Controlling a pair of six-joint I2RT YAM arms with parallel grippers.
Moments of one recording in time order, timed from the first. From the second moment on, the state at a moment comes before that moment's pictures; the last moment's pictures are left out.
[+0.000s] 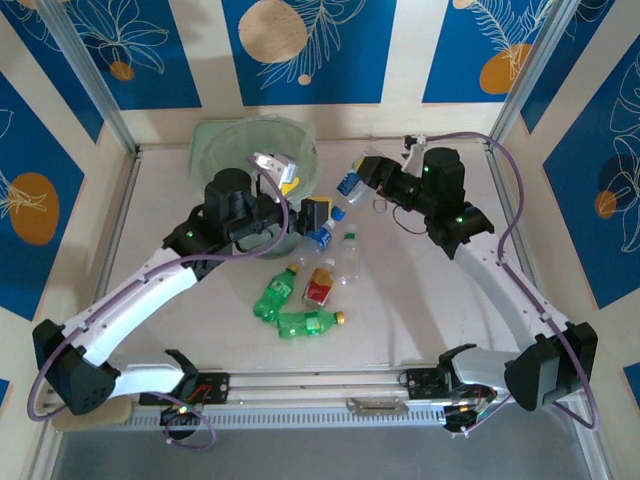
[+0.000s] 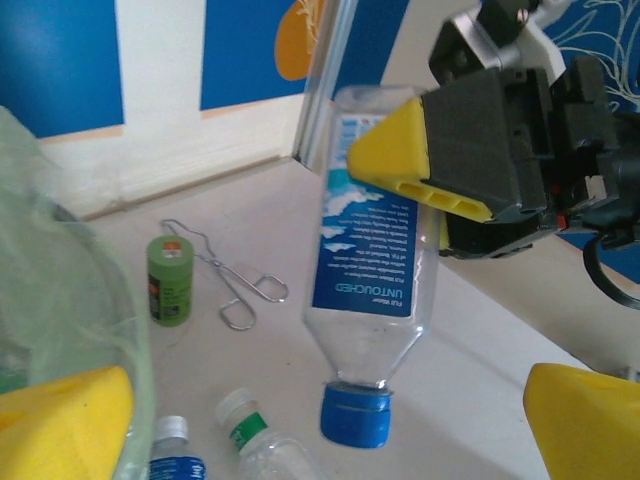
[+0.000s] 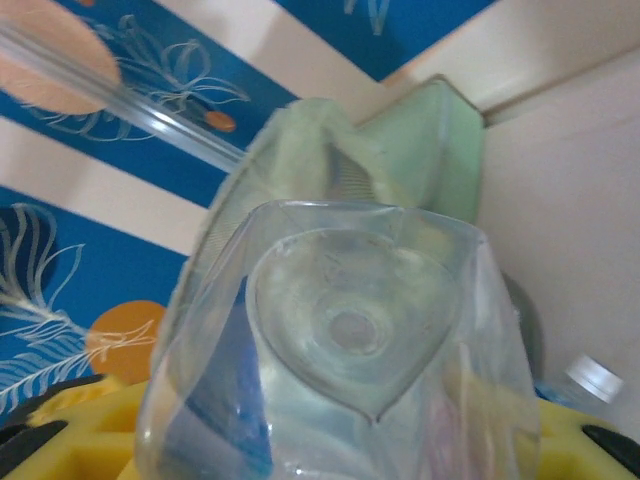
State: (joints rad) left arm -0.71 1.24 1.20 -0.18 0.21 -0.22; right arm 0.37 1.23 1.14 -0.15 -0.39 0.84
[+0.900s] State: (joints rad) left arm -0.71 1.38 1.29 -0.17 0.33 -0.28; right arm 0.46 1.25 1.18 0.03 -0.50 0.80
